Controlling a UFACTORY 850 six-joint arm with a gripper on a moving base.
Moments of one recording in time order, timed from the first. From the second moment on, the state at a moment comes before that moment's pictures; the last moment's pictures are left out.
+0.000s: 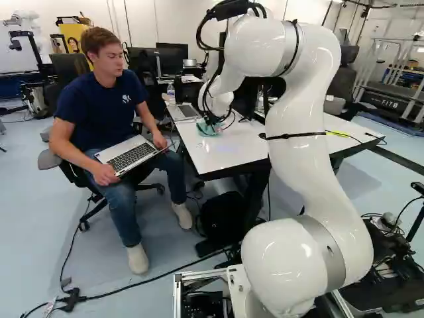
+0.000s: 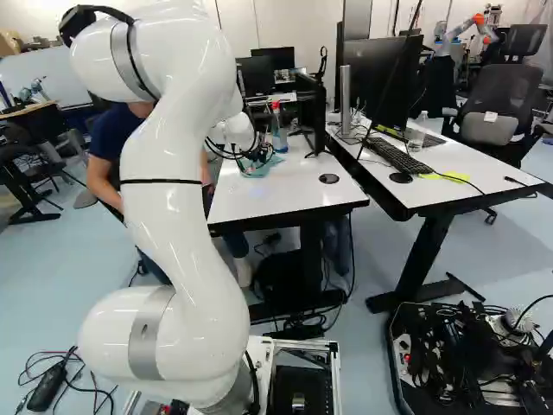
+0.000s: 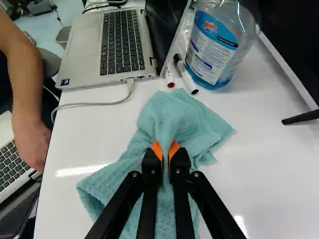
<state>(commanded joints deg) 4.9 -35.6 -75.9 0.0 5.1 0.0</state>
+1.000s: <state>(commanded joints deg) 6.8 -29.6 -67.8 0.0 5.1 0.0</state>
